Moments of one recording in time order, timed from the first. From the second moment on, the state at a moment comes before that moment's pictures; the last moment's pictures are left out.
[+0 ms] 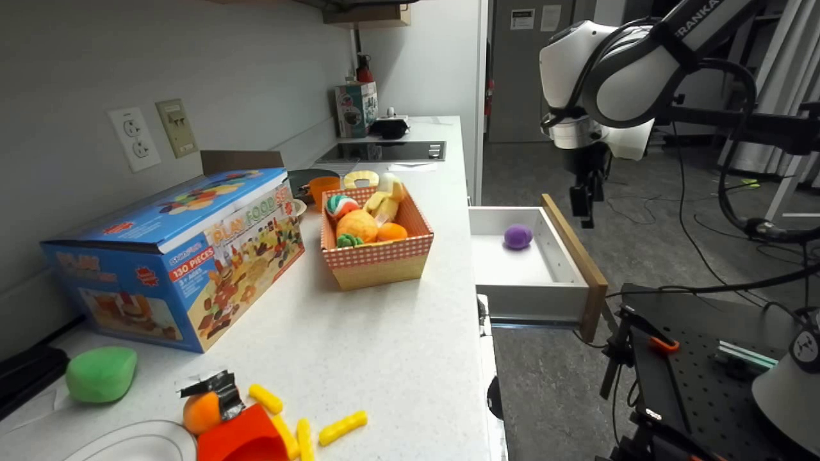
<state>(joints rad) -0.33 -0.20 -0.21 -2.61 -0.47 2.21 0.03</state>
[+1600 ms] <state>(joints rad) -0.35 0.07 -0.31 -2.57 -0.58 2.39 -0.20</state>
